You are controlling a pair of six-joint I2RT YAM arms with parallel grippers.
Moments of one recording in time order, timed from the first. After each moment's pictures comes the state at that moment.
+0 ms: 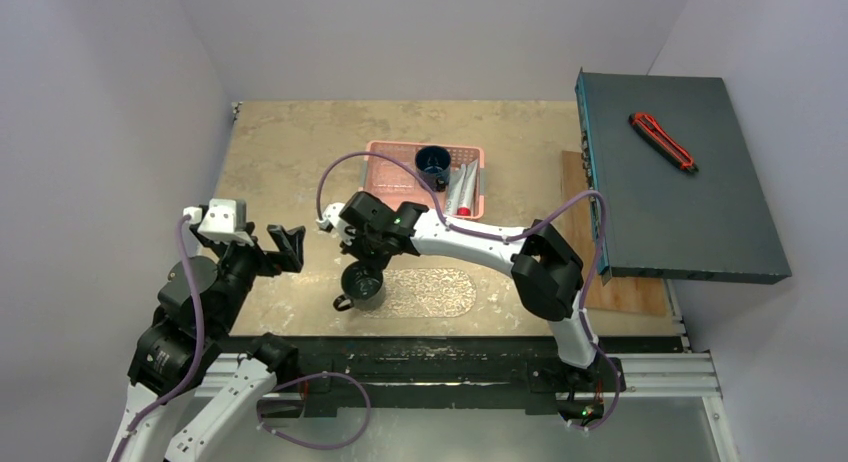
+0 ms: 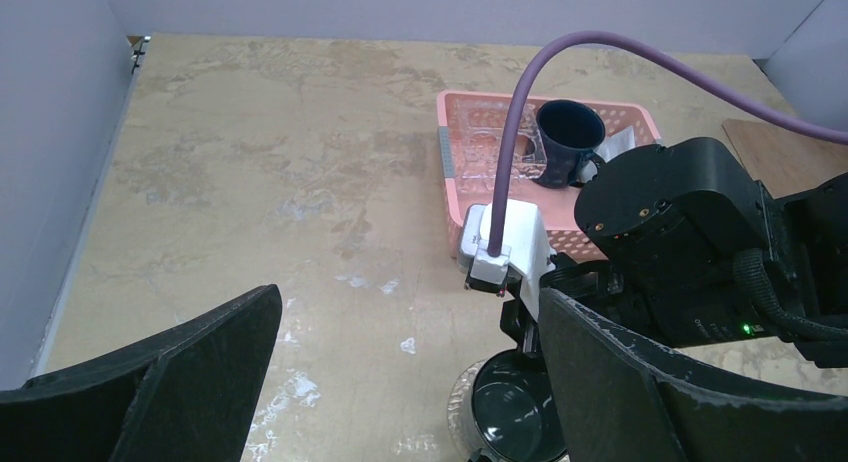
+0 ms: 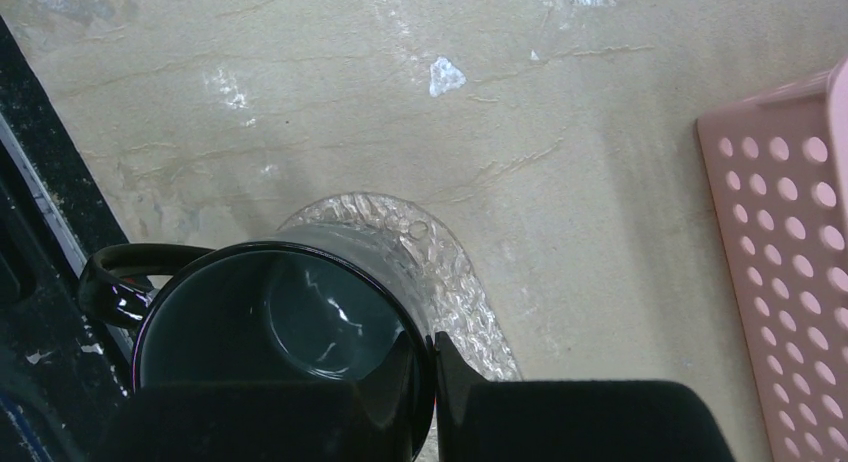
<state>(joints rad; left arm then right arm) -0.48 0.38 0.94 -0.72 -0.33 -0.20 1.08 2.04 1.69 -0.64 -0.04 -0.05</state>
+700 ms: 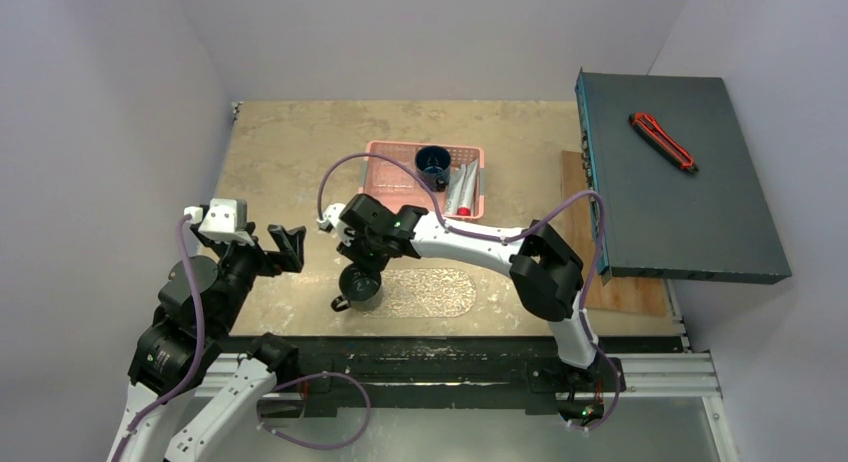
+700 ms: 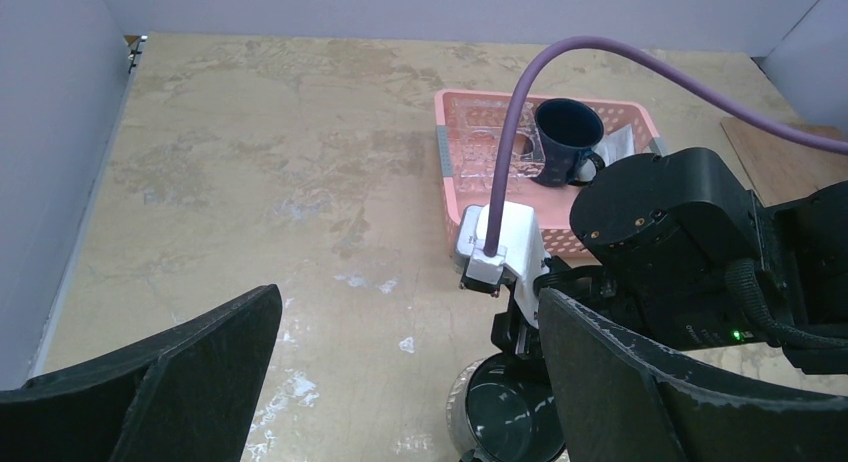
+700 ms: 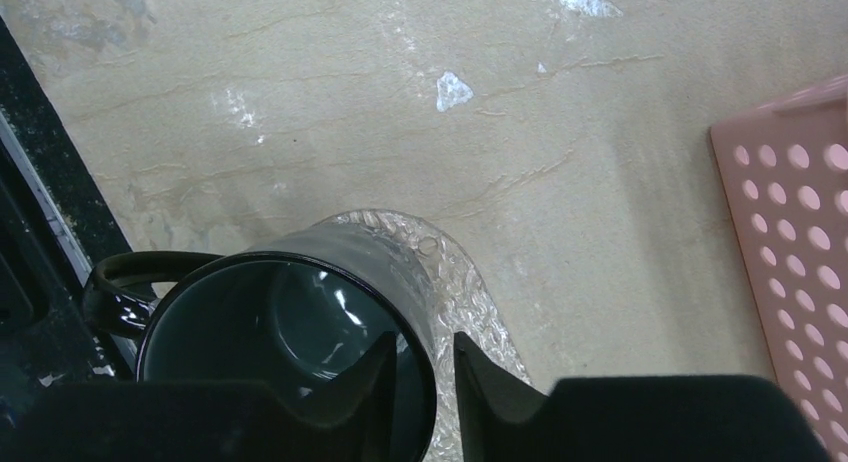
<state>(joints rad) -0.48 0.38 0.94 -0.72 -0.32 -0.20 1.08 2.04 1.66 -0.58 -0.05 -0.02</state>
